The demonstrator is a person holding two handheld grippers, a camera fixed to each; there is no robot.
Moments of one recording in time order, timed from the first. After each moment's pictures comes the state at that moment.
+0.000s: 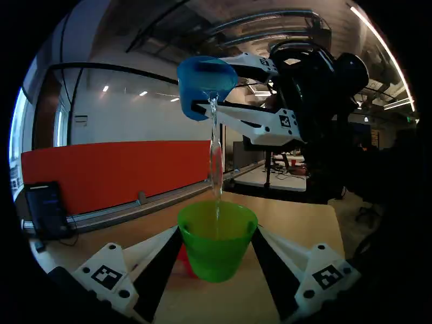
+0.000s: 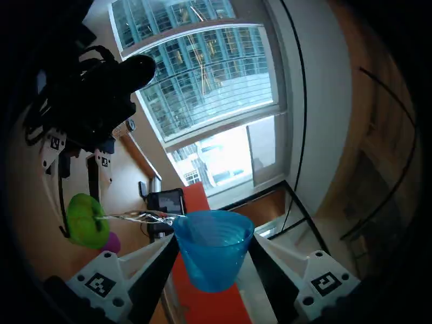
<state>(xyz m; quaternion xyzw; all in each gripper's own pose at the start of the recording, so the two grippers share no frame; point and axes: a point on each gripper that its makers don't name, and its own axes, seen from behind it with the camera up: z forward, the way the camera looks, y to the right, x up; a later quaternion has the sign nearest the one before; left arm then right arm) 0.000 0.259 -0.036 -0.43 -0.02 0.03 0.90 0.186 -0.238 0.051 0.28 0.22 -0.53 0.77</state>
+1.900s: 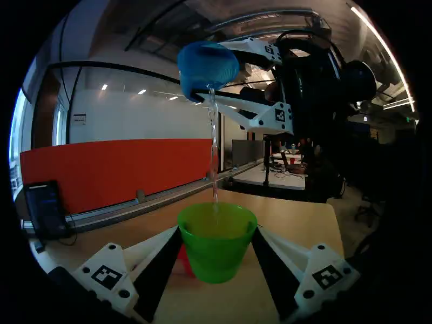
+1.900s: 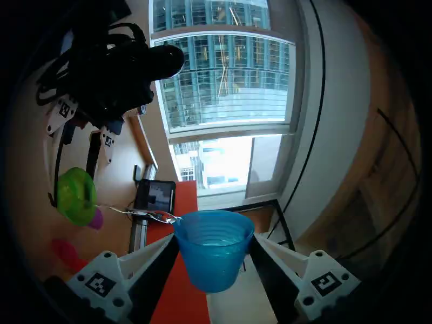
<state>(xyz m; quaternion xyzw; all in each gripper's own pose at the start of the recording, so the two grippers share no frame) -0.003 0.262 -0.034 -0.43 -0.02 0.03 0.90 0.205 -0.244 0.054 0.25 0.26 -0.62 0.69</state>
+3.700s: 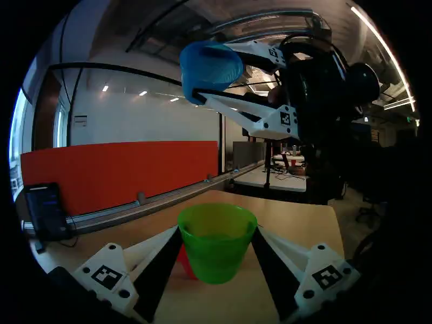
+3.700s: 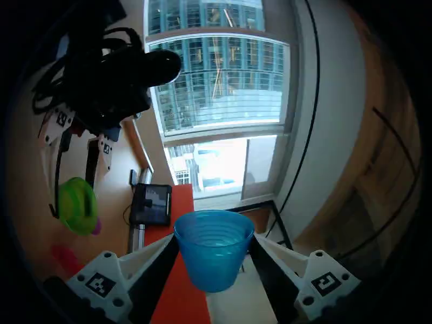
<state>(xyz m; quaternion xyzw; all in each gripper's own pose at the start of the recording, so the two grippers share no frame) 0.006 0.263 -0.033 -0.43 -0.02 0.03 0.90 0.207 -0.247 0.043 0.26 0.27 -0.58 0.72</state>
